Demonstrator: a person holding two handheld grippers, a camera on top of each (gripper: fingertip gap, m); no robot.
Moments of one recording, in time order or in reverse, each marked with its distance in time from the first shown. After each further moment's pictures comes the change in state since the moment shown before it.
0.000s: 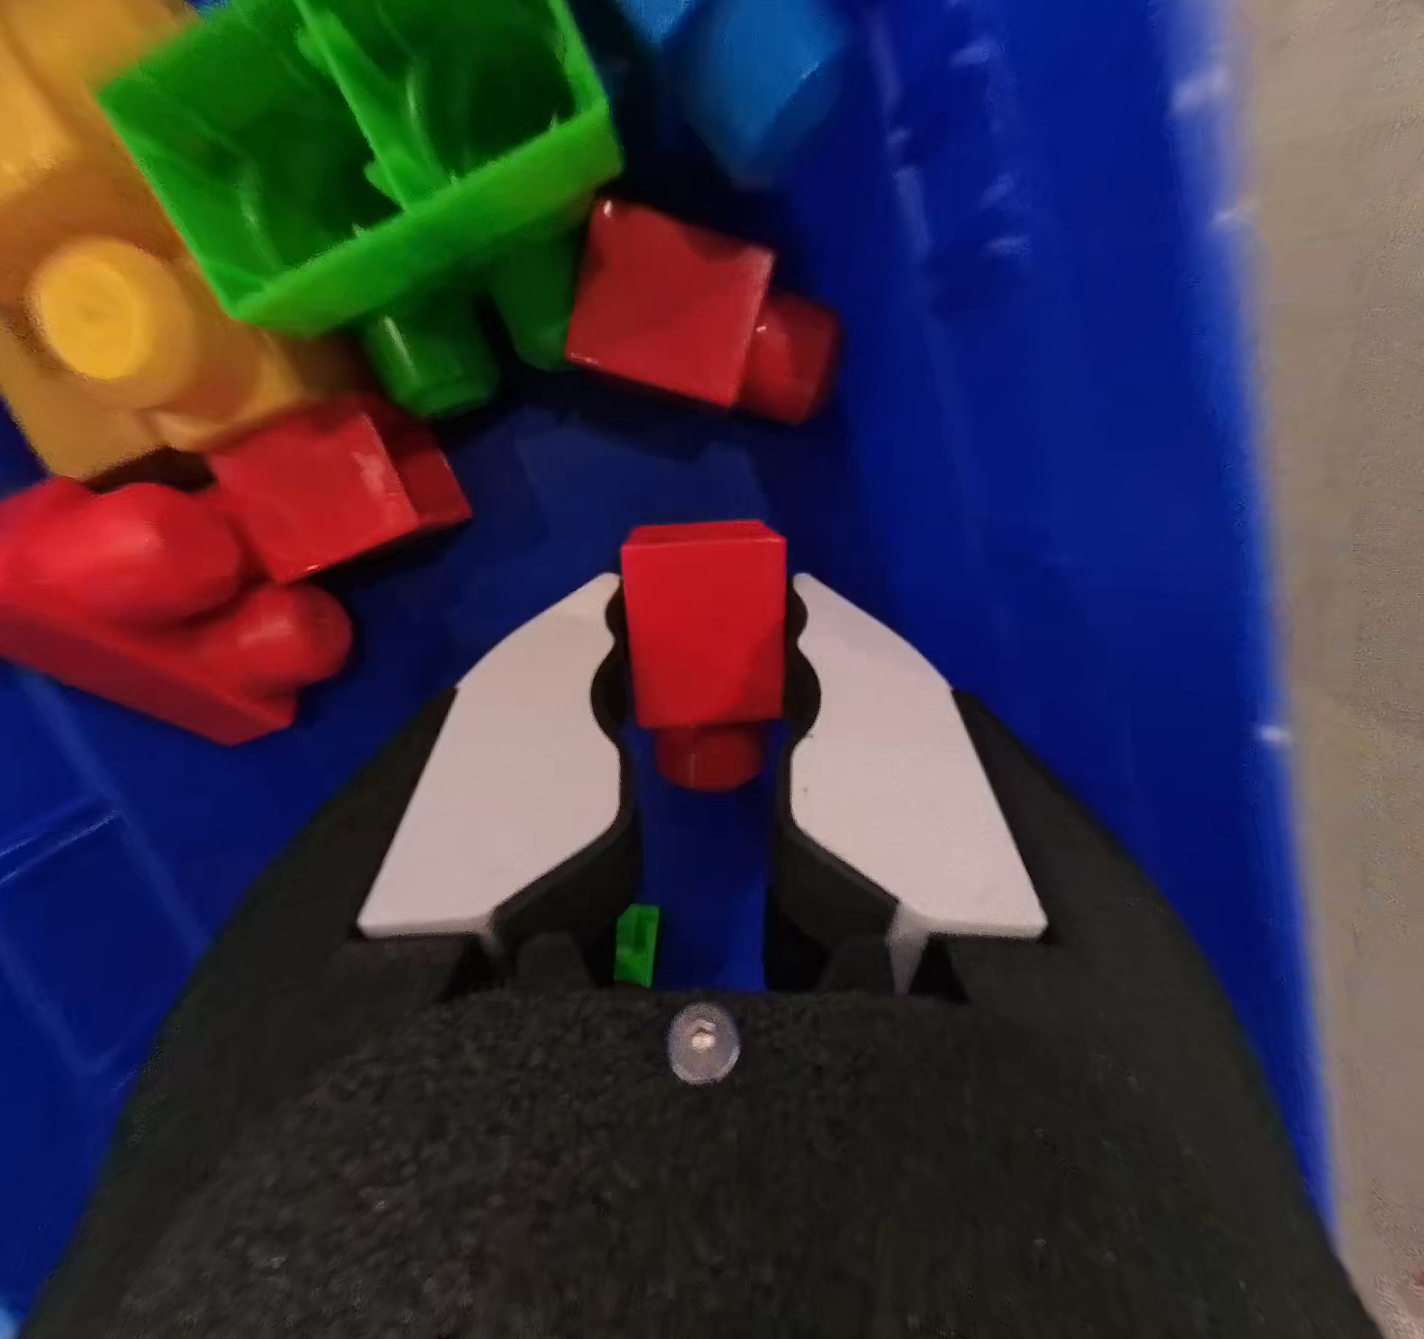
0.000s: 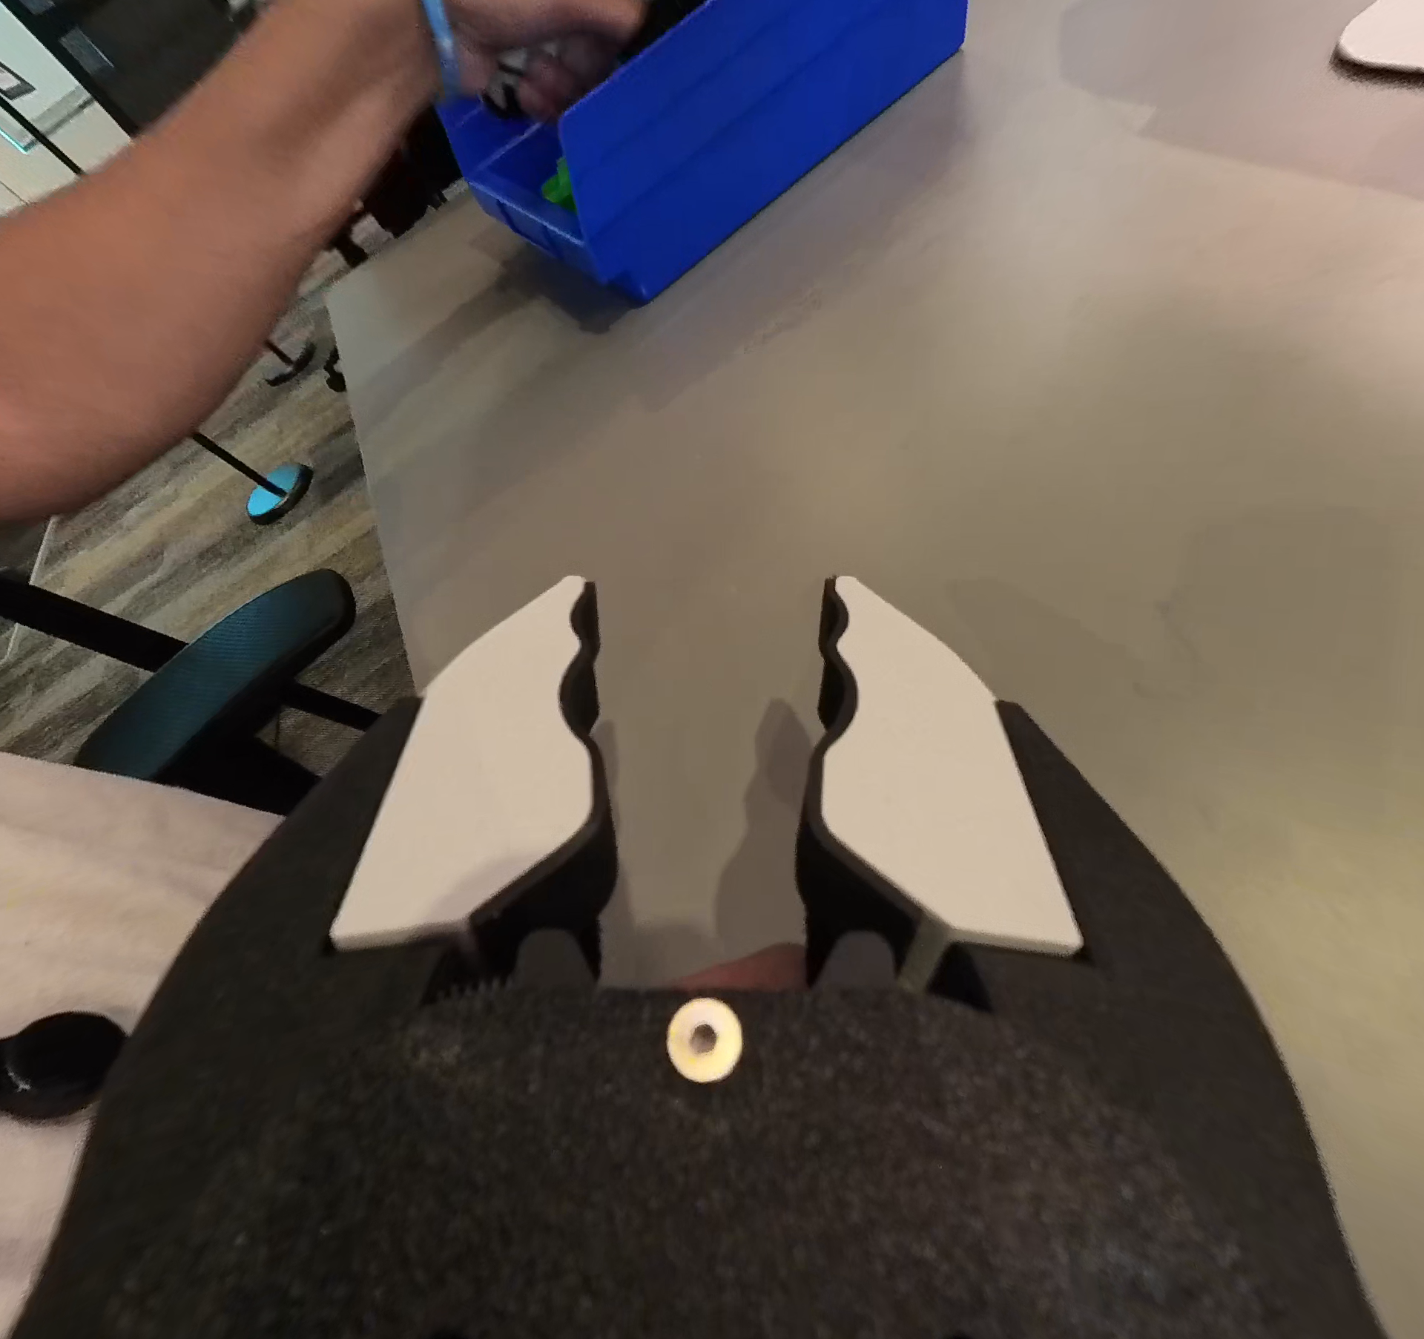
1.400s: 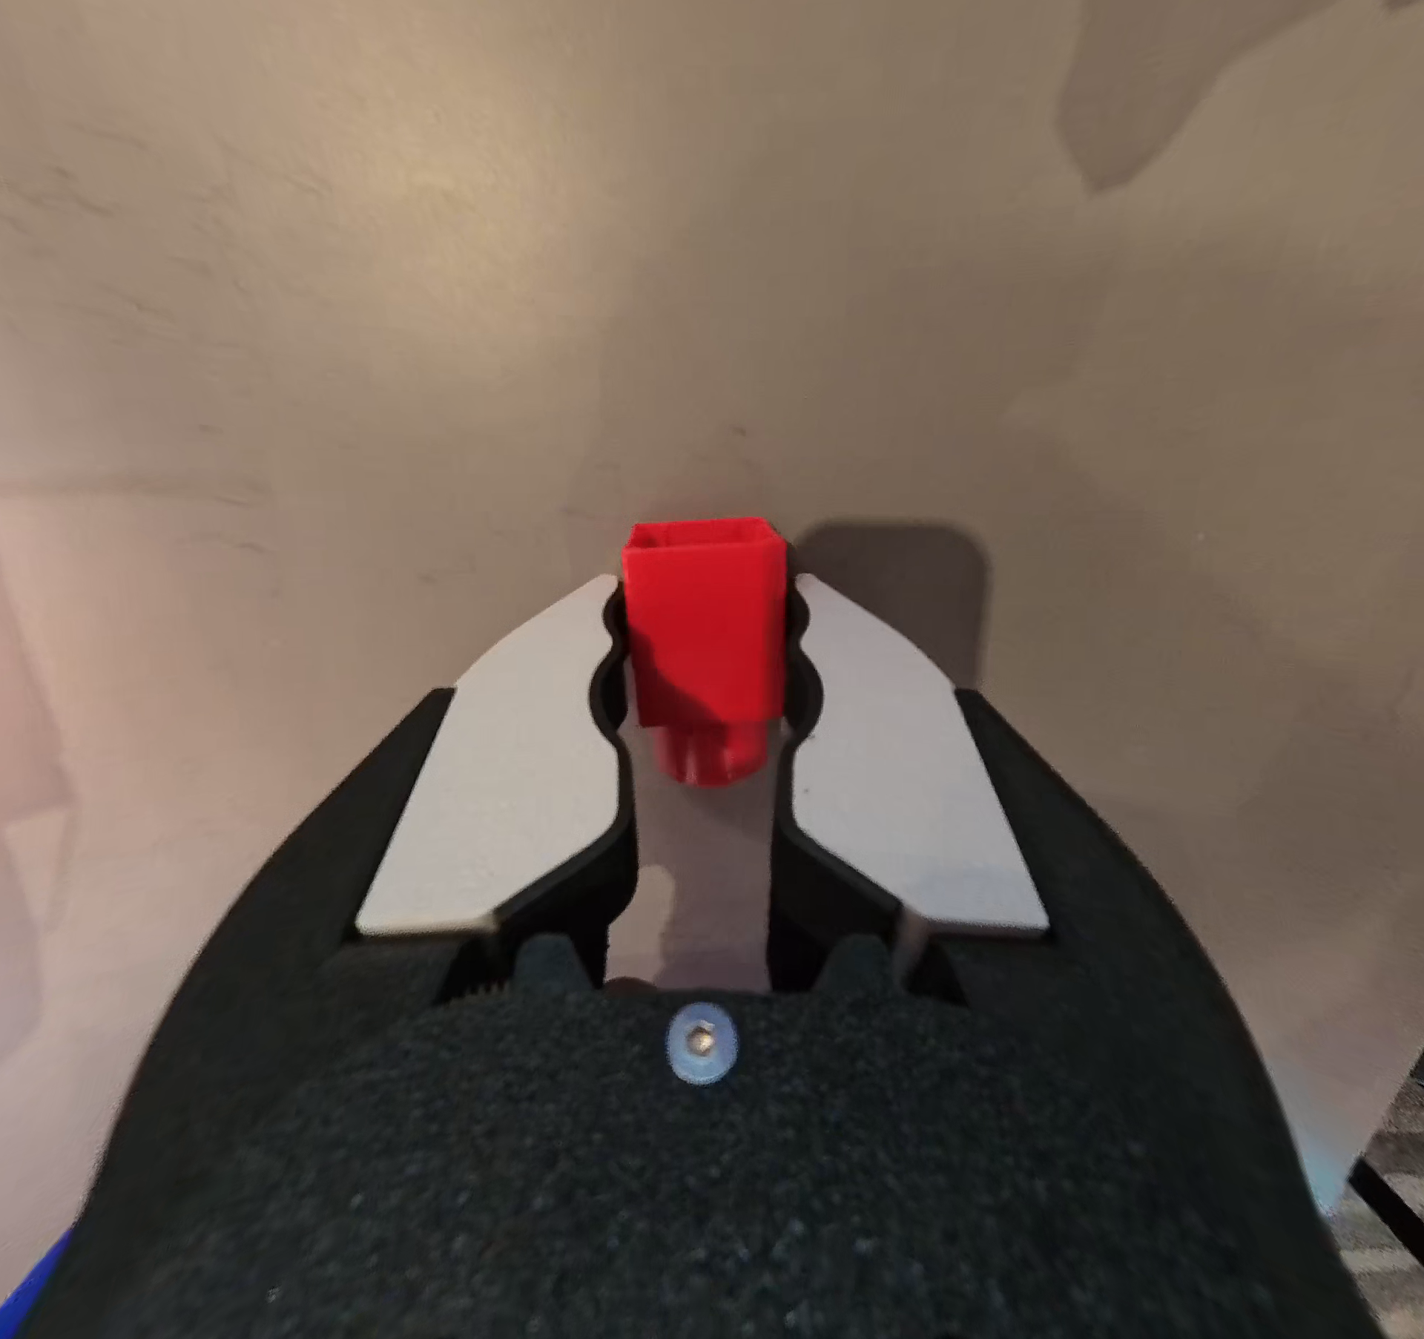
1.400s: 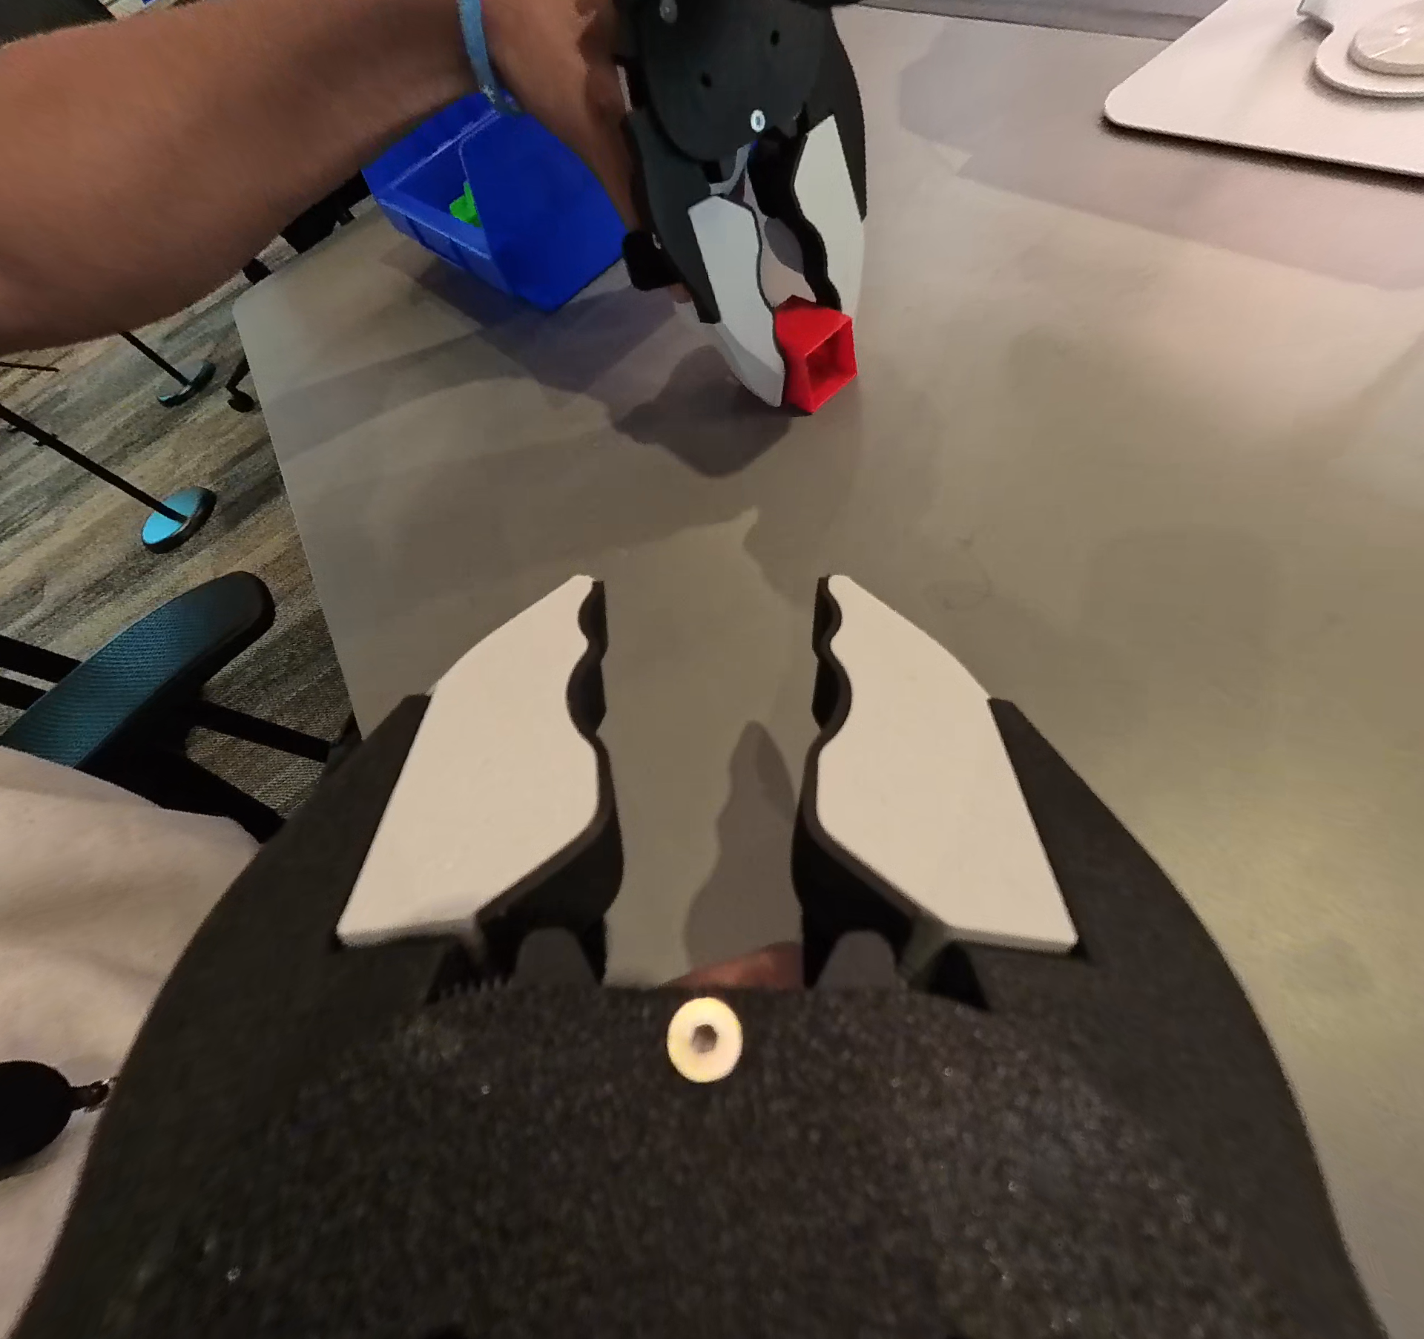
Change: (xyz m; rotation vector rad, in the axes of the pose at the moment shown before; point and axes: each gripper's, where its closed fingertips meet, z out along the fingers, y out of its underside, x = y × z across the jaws) left arm 0.265 0.027 0.022 -0.113 0.447 1.235; right arm 0.030 0.000 -0.040 0.029 0.110 -0.015
